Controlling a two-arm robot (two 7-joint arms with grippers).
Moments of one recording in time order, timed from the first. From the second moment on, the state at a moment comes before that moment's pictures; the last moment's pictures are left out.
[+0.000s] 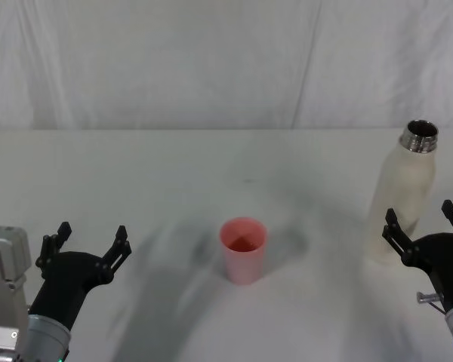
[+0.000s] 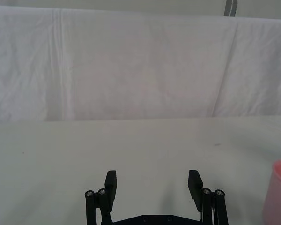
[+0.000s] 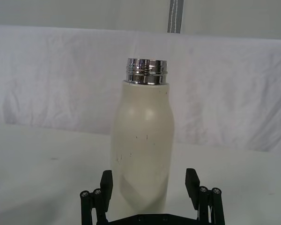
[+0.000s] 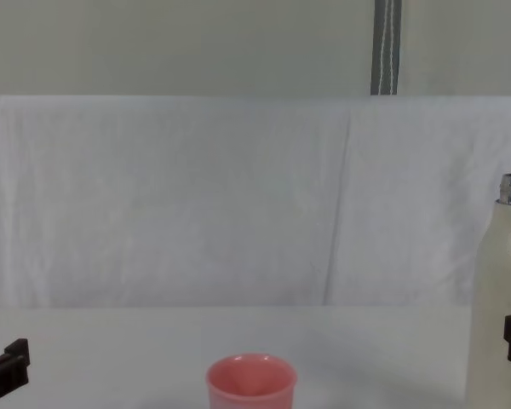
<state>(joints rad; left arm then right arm) 0.27 0.24 0.04 -1.85 -0.25 -0.02 -0.02 -0.12 0.08 -0.07 -1.65 0.02 -0.20 0.09</state>
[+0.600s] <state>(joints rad) 0.27 0.24 0.04 -1.85 -0.25 -0.02 -0.02 -0.19 0.10 -0.06 -1.71 0.00 -0.22 0.11</state>
